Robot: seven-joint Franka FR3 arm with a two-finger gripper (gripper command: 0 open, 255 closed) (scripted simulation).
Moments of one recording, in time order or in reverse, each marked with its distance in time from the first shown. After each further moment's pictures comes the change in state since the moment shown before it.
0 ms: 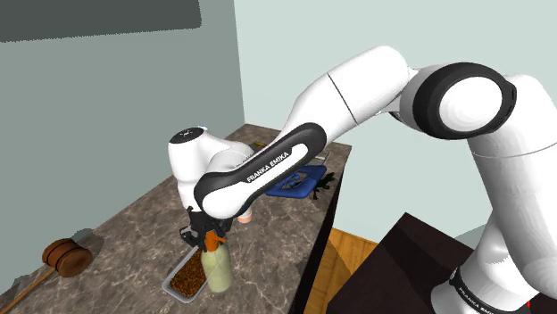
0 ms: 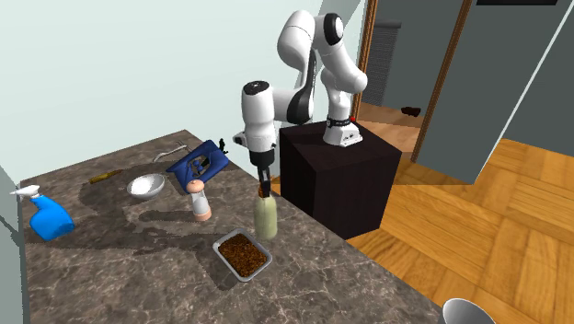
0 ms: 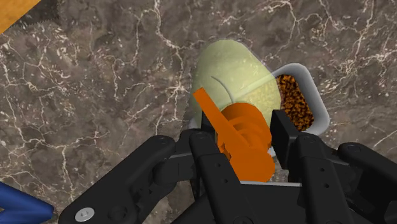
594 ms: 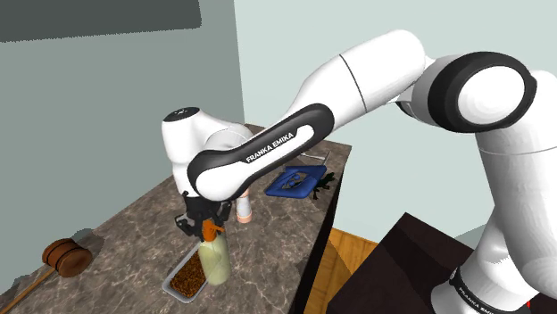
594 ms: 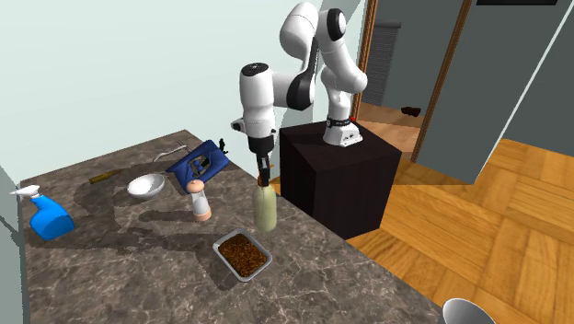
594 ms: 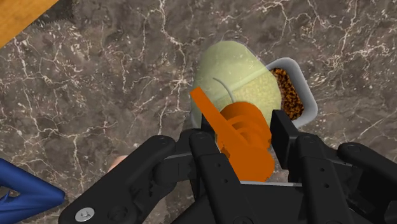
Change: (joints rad) arm -0.012 -0.059 0.019 0.027 0.028 -0.083 -0.015
